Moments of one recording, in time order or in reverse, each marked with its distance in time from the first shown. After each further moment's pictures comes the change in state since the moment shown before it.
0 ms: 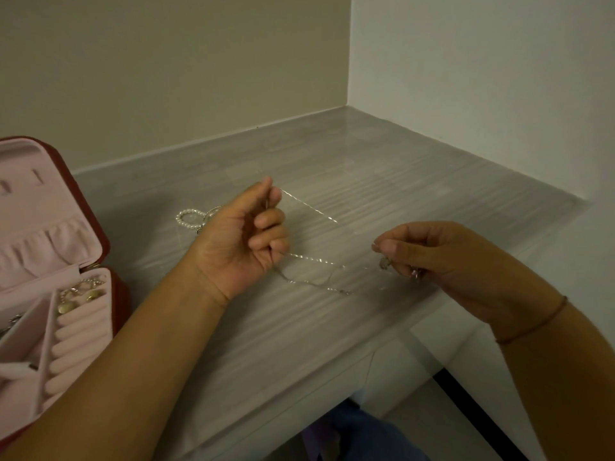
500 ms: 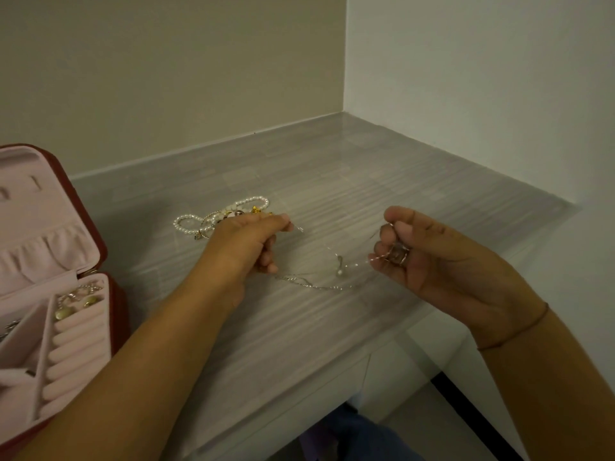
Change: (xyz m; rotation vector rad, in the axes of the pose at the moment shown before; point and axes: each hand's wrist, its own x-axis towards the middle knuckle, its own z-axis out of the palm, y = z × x) left_hand -0.001 -0.013 0.002 0.646 0.353 0.186; right_hand 0.002 0.004 0.002 0.757 -0.139 0.006
